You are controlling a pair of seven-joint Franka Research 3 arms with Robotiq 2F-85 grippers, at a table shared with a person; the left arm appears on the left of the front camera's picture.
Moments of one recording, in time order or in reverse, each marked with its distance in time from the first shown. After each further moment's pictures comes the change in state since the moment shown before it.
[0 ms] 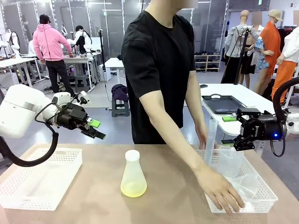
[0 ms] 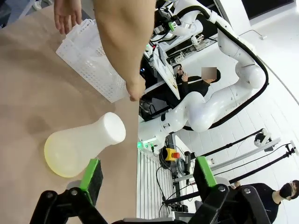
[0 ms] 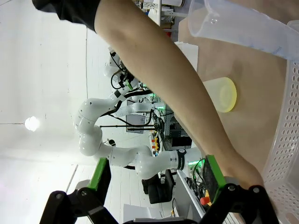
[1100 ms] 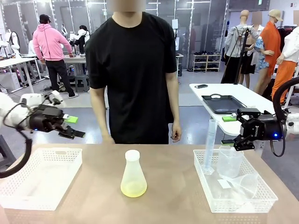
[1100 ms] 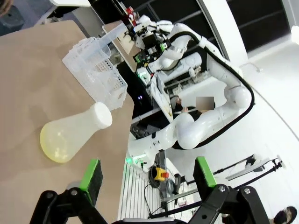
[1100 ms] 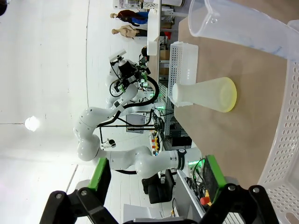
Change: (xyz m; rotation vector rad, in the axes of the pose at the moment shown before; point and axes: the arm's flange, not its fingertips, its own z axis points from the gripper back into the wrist) left arm -0.054 -0.035 0.051 0.009 -0.176 0.067; right arm 0.000 0.000 0.000 0.000 0.000 0.000
